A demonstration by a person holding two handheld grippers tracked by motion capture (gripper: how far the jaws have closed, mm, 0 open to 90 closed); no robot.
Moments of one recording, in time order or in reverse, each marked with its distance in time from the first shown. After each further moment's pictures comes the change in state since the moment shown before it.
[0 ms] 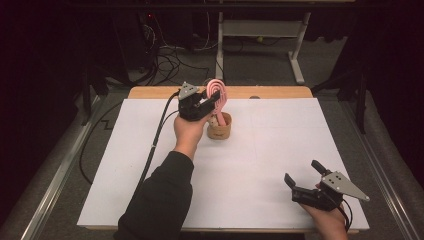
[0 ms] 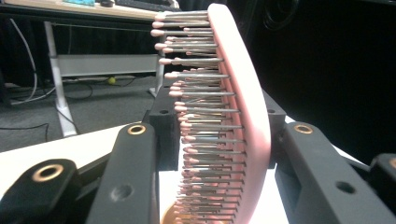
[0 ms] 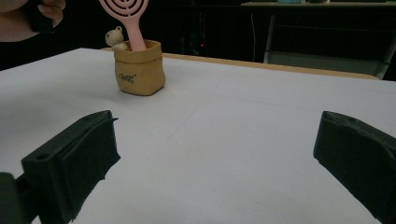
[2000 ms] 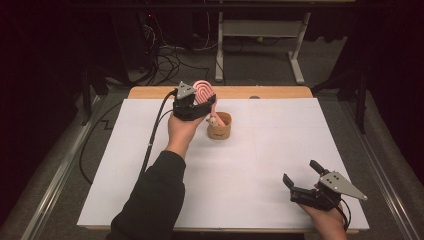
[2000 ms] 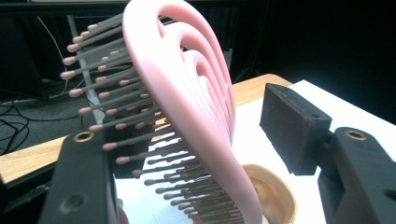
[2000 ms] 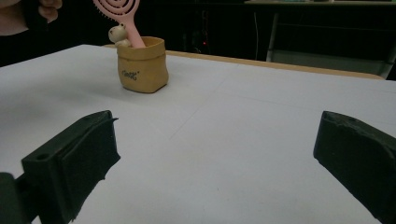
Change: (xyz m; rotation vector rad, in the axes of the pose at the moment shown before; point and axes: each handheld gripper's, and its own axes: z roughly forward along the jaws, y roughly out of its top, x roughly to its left) left arm 0.013 0.000 -0.005 0.091 0.084 0.100; right arm 0.002 0.000 0.002 0.009 0.009 -0.010
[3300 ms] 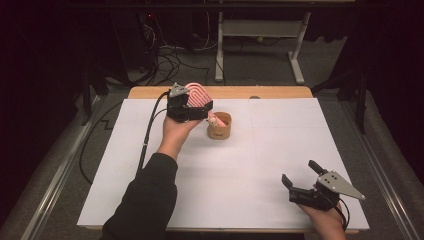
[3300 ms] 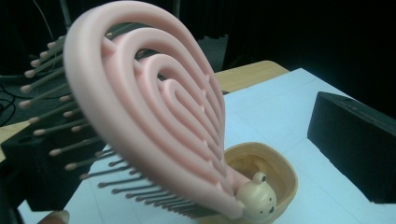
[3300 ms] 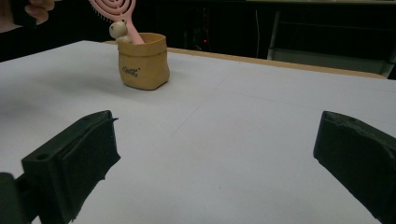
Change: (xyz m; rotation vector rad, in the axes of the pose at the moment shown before) left arm 0.017 -0.005 -0.009 0.063 -0.032 -0.061; right arm 0.002 -0.001 0.002 0.010 0.003 -0.009
